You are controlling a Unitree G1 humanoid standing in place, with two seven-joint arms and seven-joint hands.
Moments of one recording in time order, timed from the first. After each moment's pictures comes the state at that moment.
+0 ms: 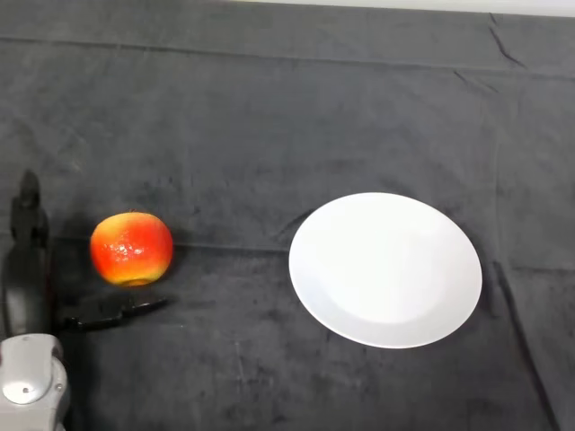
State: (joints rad) left arm -0.46 0.29 0.05 1.18 -0.11 -0.81 0.10; right arm -0.73 -0.45 -0.93 1.22 0.88 0.16 0.35
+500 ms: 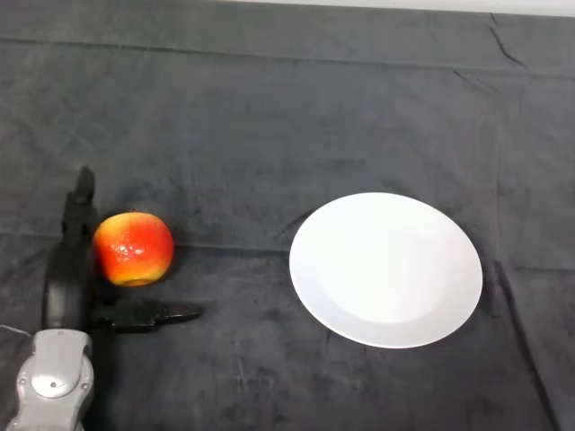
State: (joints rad) left arm -0.47 0.28 -0.04 1.18 -0.05 -0.81 0.10; right arm -0.73 -0.45 -0.93 1.22 0.88 0.16 0.35
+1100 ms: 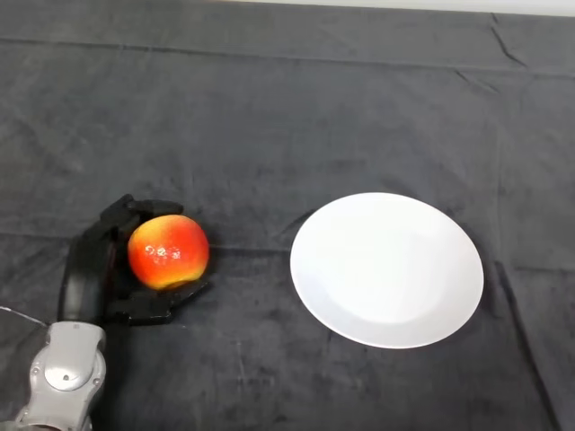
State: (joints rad) left arm -0.50 0.28 -0.11 1.18 -0.03 -0.81 0.10; right arm -0.73 -0.45 -0.93 1.22 0.88 0.16 0.35
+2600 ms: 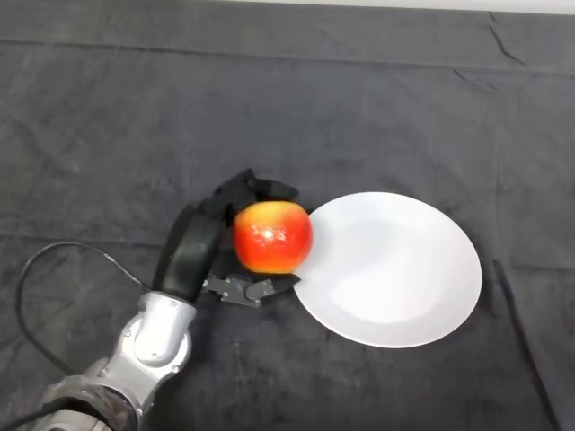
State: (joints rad) left arm -0.62 0.18 -0.39 1.18 0.16 -0.94 0.33; right arm -0.73 -0.45 -0.93 1.22 0.88 0.16 0.35
